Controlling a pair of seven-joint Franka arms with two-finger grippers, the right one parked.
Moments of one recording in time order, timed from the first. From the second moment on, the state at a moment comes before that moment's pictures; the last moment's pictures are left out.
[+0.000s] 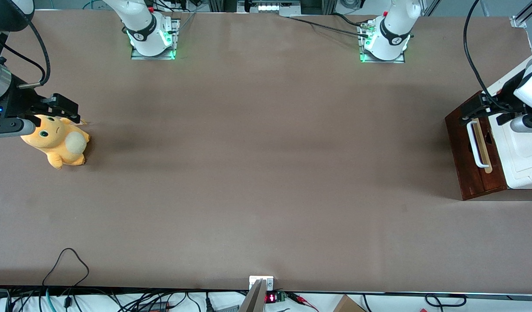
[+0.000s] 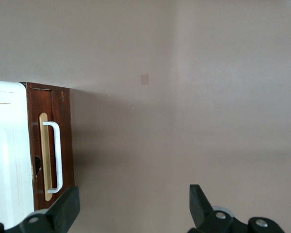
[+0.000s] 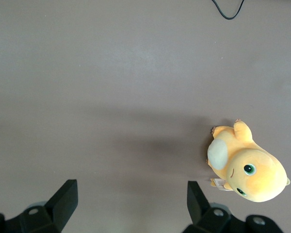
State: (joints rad) arm 0.05 0.04 -0.05 -1.58 -0.01 1.65 -0.03
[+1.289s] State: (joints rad) arm 0.04 0.12 -0.05 -1.58 0.10 1.56 -0.02
